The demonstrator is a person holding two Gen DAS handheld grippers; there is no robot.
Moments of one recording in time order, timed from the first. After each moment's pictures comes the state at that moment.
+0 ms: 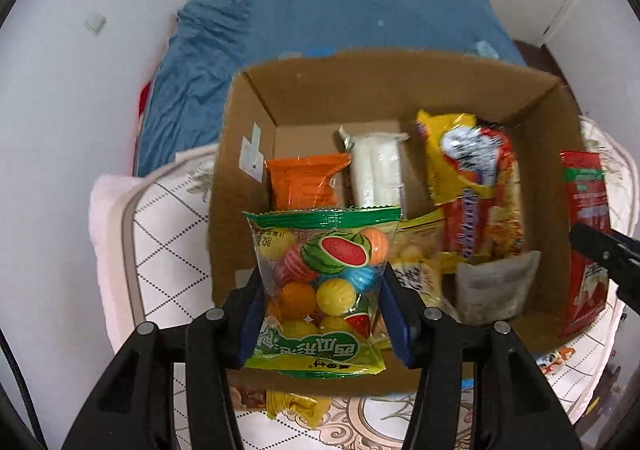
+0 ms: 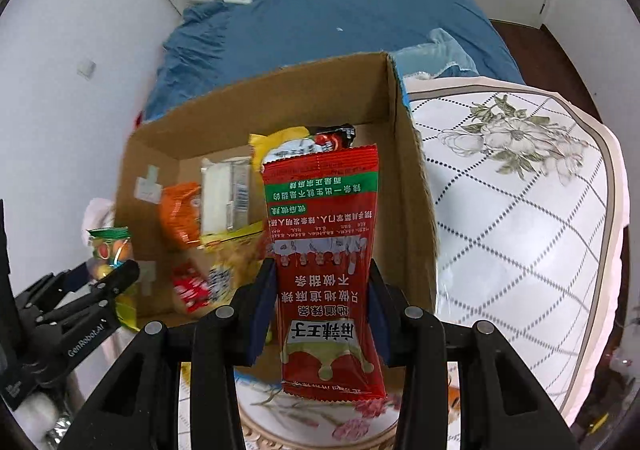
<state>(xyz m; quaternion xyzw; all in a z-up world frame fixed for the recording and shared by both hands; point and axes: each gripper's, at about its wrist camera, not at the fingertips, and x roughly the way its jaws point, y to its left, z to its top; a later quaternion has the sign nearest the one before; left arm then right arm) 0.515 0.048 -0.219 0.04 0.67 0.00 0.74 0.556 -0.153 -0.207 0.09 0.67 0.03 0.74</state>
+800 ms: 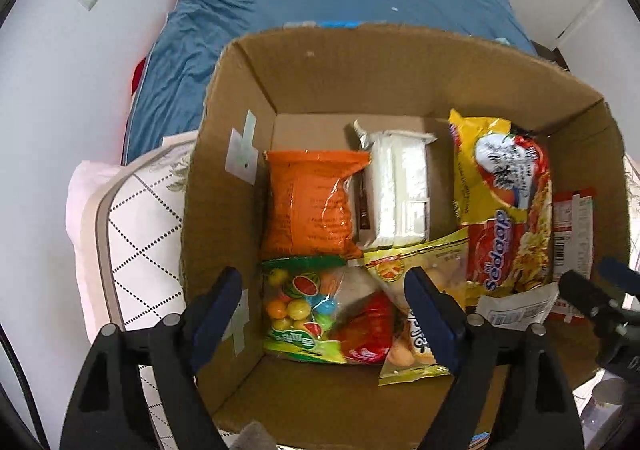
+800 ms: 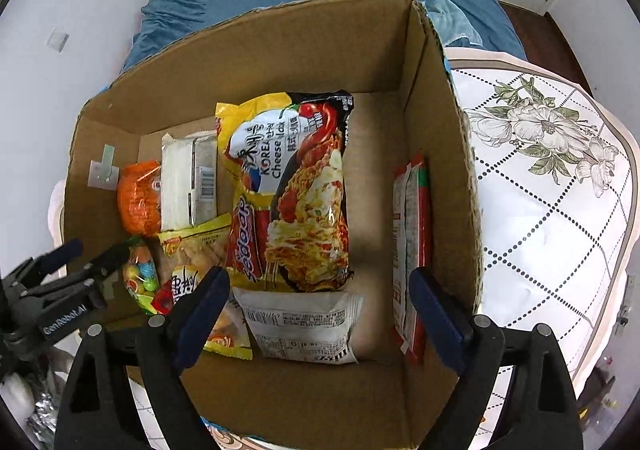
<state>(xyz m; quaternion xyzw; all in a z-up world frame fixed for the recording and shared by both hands) 0.535 0.052 -0.242 0.01 0.68 0.01 0.73 0.564 -0.144 -0.247 0.06 0.71 0.02 0.70</state>
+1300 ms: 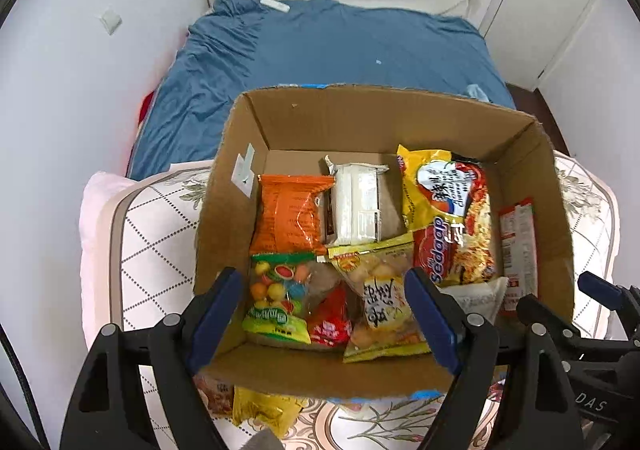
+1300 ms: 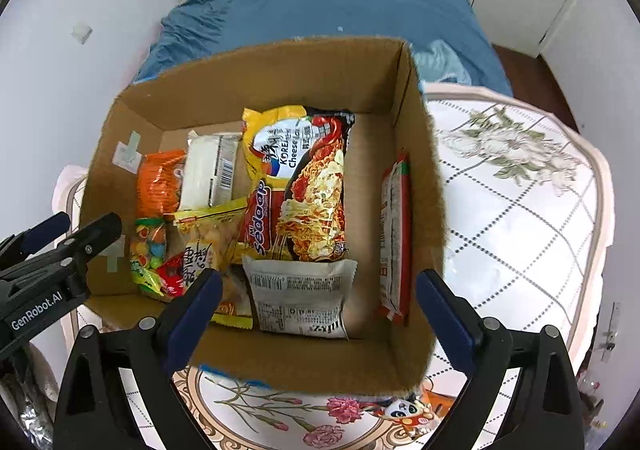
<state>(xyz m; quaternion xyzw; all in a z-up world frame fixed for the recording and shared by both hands) 0.485 0.039 -0.178 -0.01 0.60 0.01 0.80 0.514 -0.139 -0.192 0.02 0.64 0.02 0.76</state>
